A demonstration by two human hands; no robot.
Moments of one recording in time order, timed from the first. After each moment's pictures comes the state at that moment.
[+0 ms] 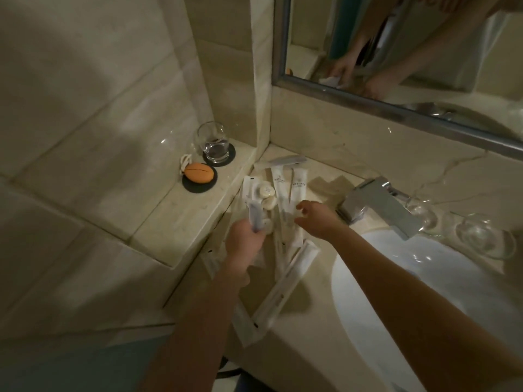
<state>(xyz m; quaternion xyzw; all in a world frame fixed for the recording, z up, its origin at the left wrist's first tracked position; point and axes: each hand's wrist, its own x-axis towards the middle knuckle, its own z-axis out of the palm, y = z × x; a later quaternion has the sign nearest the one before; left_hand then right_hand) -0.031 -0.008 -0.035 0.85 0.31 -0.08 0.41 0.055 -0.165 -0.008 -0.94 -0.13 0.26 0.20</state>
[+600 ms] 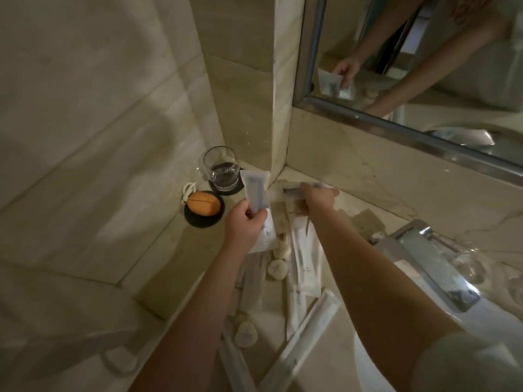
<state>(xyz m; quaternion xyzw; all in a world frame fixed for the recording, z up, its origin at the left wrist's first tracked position) 0.065 0.045 -0.012 0.79 0.28 0.05 0.54 0.187 -0.076 -0.035 -0.72 0.31 0.19 0.60</state>
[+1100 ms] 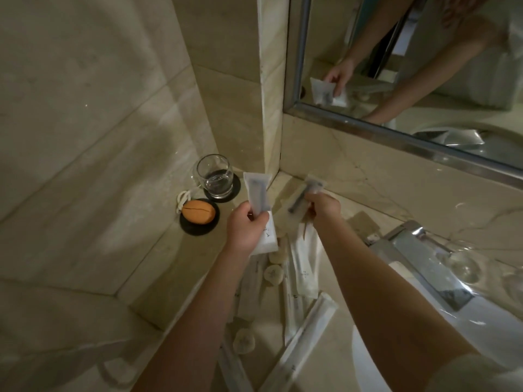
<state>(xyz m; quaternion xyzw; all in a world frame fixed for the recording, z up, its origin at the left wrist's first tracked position) 0.075 0.033 0.002 0.79 0.27 0.02 0.55 0.185 -0.103 -0.035 -0.61 0.34 0.22 0.68</state>
